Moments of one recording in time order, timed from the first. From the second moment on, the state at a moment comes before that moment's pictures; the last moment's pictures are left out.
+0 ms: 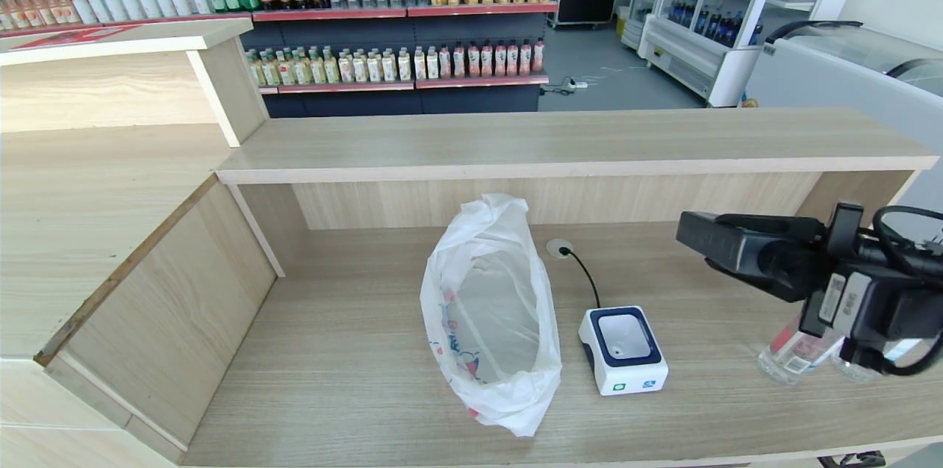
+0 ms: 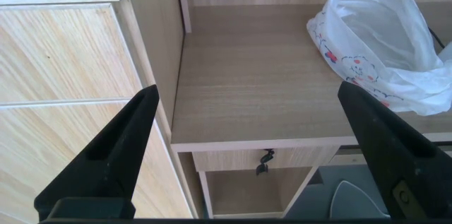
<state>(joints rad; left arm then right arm) -0.01 0.00 0.00 0.00 -0.04 0.00 0.07 1.38 -0.55 -0.67 0.73 -1.49</state>
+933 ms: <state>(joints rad) -0.01 0.00 0.00 0.00 -0.04 0.00 0.67 1.13 -0.58 -0.68 0.58 -2.39</state>
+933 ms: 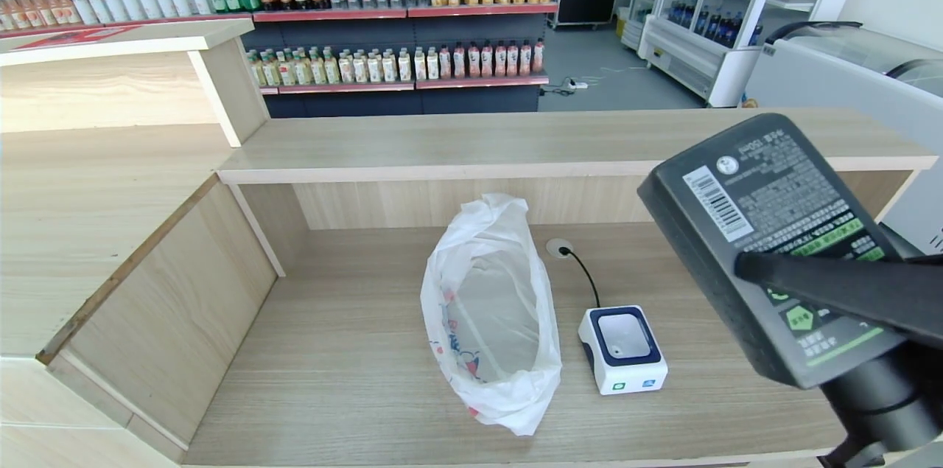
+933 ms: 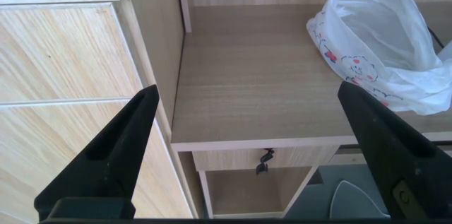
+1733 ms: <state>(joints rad) -0.01 0.00 0.00 0.00 -0.04 0.00 0.76 1.04 -0.57 -0.67 0.60 -2.48</state>
